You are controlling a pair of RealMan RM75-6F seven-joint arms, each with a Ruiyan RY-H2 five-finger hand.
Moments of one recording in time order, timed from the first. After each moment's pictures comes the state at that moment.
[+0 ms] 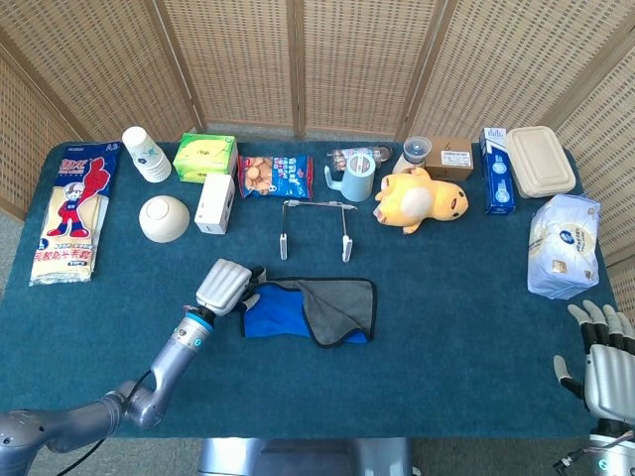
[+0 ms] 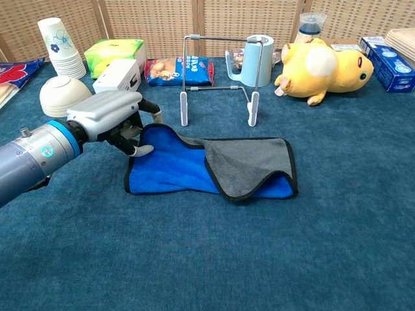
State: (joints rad) left arm -0.71 -1.84 -0.13 -1.04 1.41 1.06 0.09; right arm -0.03 -1.21 0.11 -1.70 -1.36 1.56 -0.17
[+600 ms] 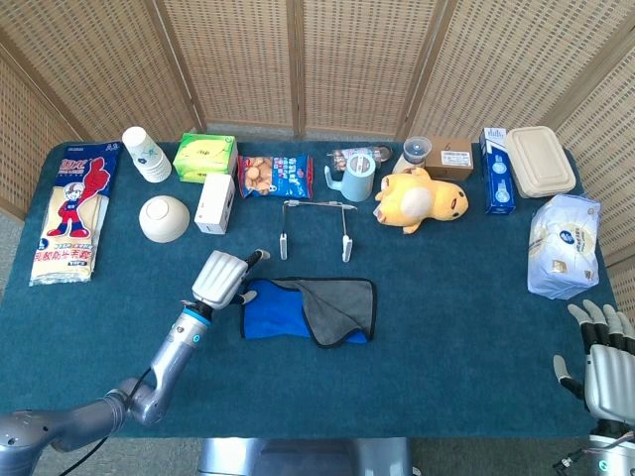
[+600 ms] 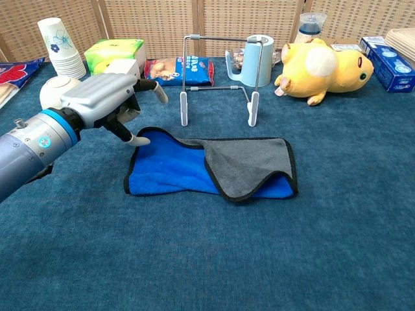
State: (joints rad) left arm -0.70 -1.86 -0.16 -1.01 1.43 1.15 0.10; right arm -0.03 -1.20 0.11 -1.71 -1.37 1.57 -0.17
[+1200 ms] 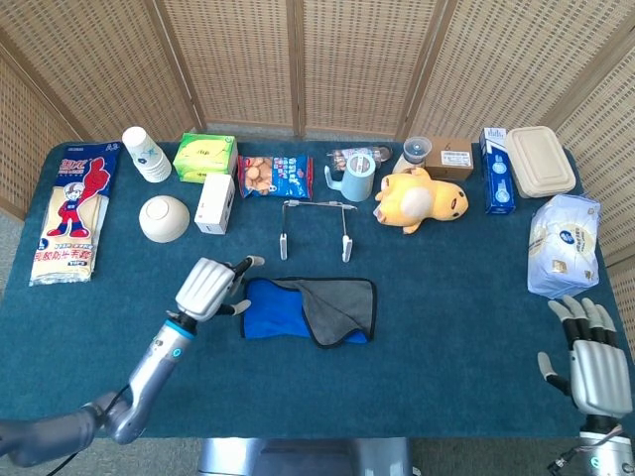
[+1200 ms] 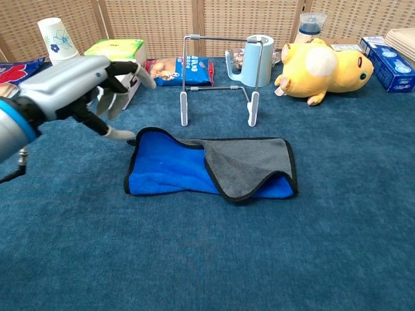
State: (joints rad) left arm -0.62 -1.66 -0.10 -1.33 1.48 1.24 0.11; right arm 0.00 -1.18 0.09 -1.74 -1.43 1.52 -0.15
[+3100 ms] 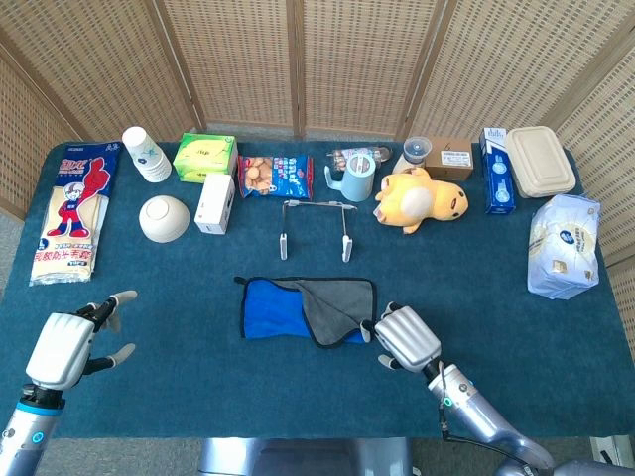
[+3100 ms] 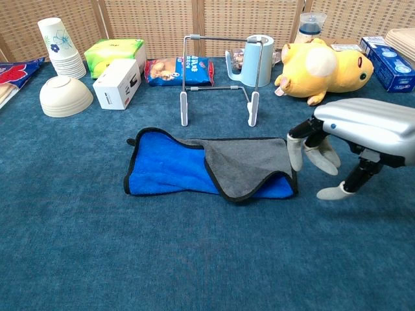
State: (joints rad) left arm -0.20 -1.21 0.05 -1.70 1.64 1.56 0.09; right arm 0.49 -1.43 0.09 -1.70 -1.54 0.99 -0.29
